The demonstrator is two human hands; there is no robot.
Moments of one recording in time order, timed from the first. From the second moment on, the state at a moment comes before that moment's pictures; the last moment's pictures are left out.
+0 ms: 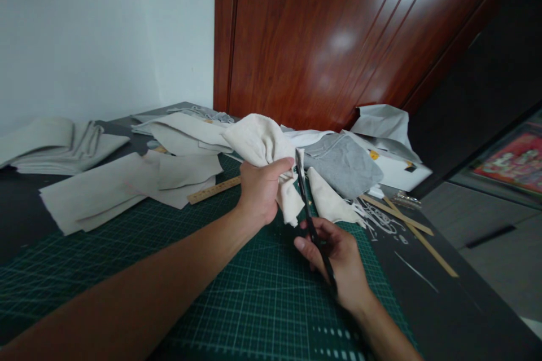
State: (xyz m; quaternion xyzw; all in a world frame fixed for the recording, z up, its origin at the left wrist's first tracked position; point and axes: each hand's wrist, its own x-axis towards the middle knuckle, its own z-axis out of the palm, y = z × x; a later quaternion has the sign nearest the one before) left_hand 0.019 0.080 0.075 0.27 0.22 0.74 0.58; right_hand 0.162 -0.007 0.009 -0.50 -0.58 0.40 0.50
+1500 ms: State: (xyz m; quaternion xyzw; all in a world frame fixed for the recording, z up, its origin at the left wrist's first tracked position) left_hand 0.035 0.064 0.058 0.34 0.23 0.70 0.58; right_hand 0.159 -0.010 0.019 -0.43 -0.58 0.43 0.54
